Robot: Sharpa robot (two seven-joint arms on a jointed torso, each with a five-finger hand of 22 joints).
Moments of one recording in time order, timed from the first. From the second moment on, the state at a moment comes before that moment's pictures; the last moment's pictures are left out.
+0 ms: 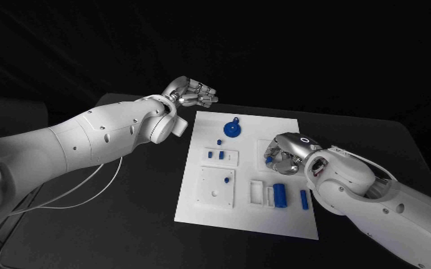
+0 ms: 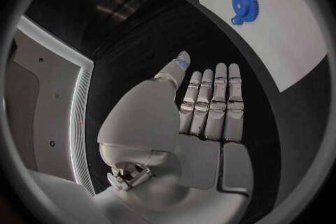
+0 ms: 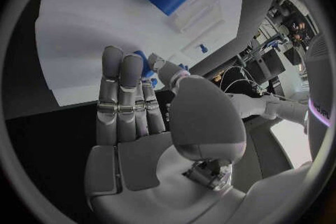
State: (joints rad) left arm 1.29 -0.65 -0.08 1.14 -0.44 -0.32 0.25; left_hand 1.39 -0.02 0.16 -0.12 0.11 1.05 0.14 0.06 0.06 1.08 0.14 0.06 0.06 1.15 0.12 0.06 0.07 0.07 1.03 0.11 0.07 0.08; right arm 0.74 -0.75 0.44 1.60 -1.90 -0.08 -0.31; right_hand 1.28 -0.15 0.54 -0.16 0.05 1.19 0.09 0.07 0.07 1.30 0.04 0.06 0.06 1.45 -0.06 0.76 0.60 0.13 1.46 -0.07 0.30 1.06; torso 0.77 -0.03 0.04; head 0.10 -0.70
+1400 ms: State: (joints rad) left arm 1.29 -0.64 -0.08 1.12 -0.43 -0.32 0.25; left_hand 1.38 -0.02 0.16 -0.12 0.11 1.05 0.14 0.06 0.06 1.08 0.14 0.06 0.06 1.15 0.12 0.06 0.07 0.07 1.03 0.11 0.07 0.08; right arm 0.74 -0.71 0.44 1.74 -1.86 -0.25 -0.27; right_hand 1.32 -0.13 0.62 -0.17 0.04 1.28 0.07 0.06 0.09 1.35 0.05 0.06 0.07 1.46 -0.07 0.74 0.63 0.10 1.47 -0.10 0.31 1.16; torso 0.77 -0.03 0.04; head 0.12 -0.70
